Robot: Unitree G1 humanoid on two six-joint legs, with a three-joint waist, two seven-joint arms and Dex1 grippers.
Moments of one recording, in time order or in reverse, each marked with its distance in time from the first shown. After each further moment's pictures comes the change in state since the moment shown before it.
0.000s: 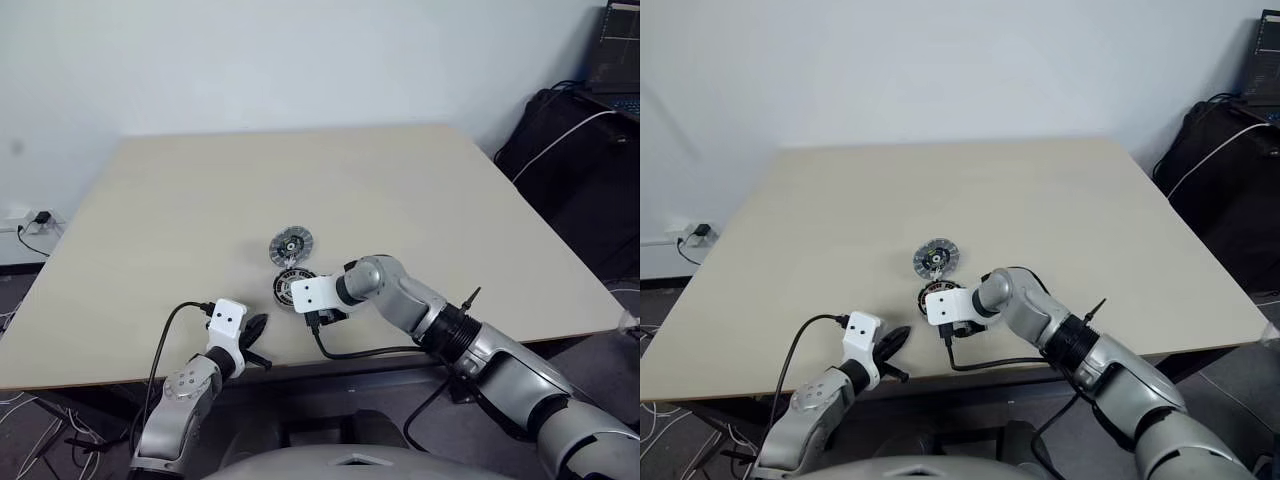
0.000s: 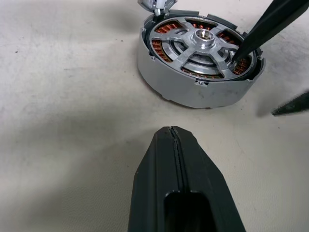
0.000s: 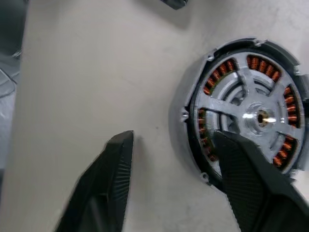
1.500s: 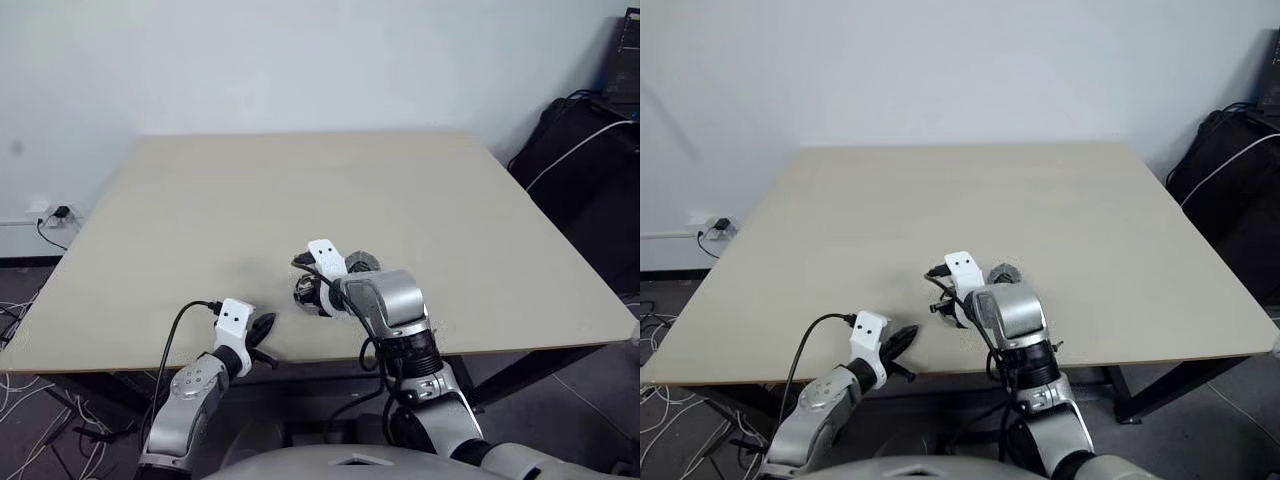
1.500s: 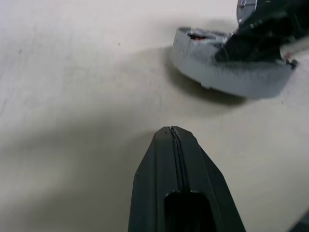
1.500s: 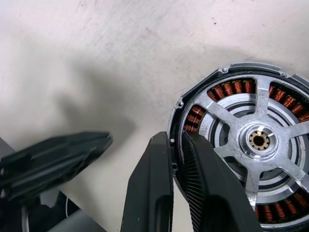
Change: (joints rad) left arm -0.005 -0.021 -0.020 0.040 0.000 -0.032 -0.023; right arm 0.192 0.542 -0.695 -0.235 0.266 1.075 -0.600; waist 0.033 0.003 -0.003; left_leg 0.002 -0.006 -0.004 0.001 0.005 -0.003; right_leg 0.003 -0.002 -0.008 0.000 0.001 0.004
